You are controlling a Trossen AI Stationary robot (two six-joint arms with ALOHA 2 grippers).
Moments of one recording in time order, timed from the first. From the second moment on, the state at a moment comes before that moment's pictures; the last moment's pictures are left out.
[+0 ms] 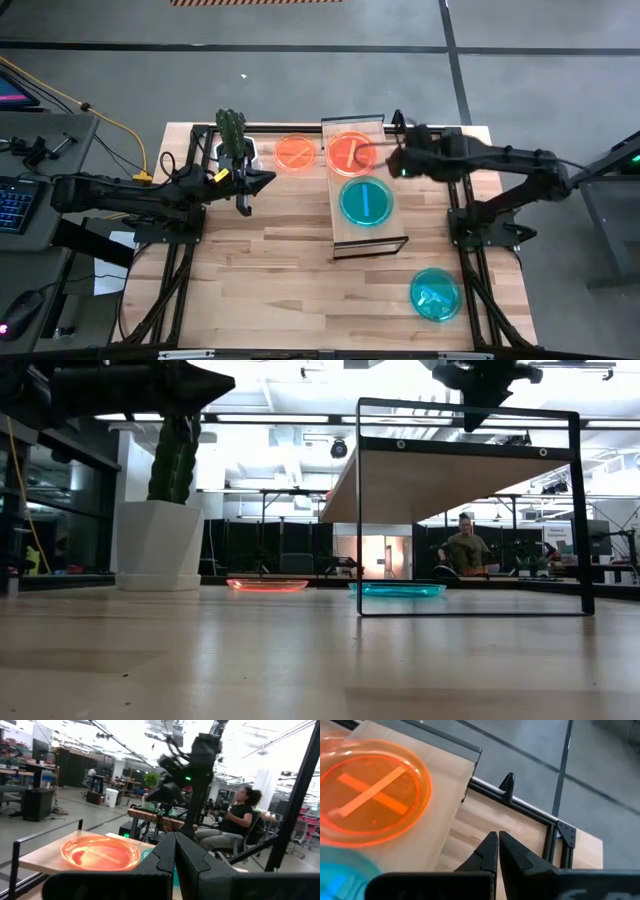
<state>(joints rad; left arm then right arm) 0.14 0.84 0.26 0.81 -0.05 -0.21 -0.11 1.32 1.42 -1.40 0.78 0.89</state>
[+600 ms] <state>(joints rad) 0.14 0.84 0.26 0.82 -0.04 -0.21 -0.53 0.89 0.71 -0.67 0.28 0.75</state>
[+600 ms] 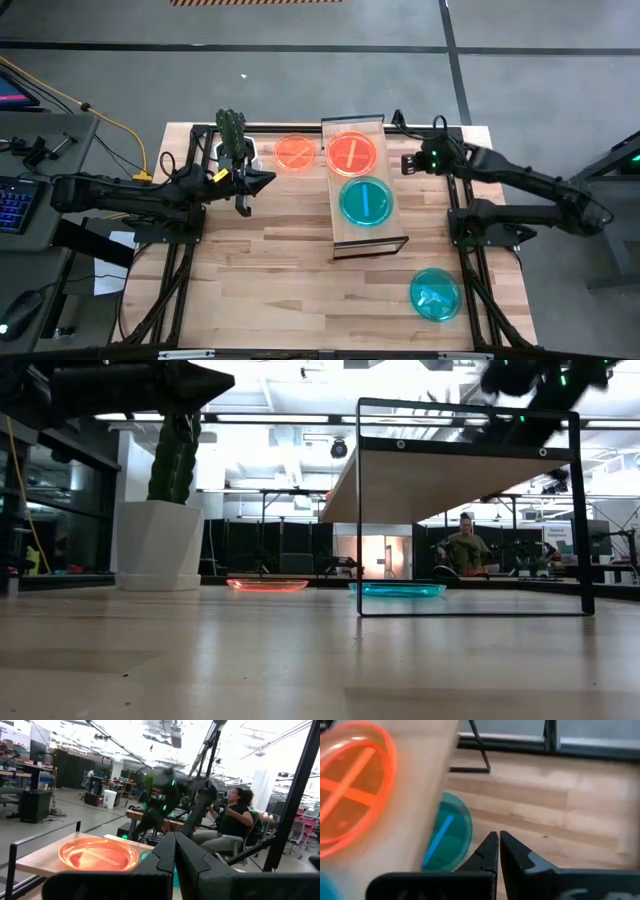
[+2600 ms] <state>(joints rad) 0.14 0.84 0.26 0.82 -0.04 -0.21 -0.44 1.32 0.27 0.39 0.28 0.11</state>
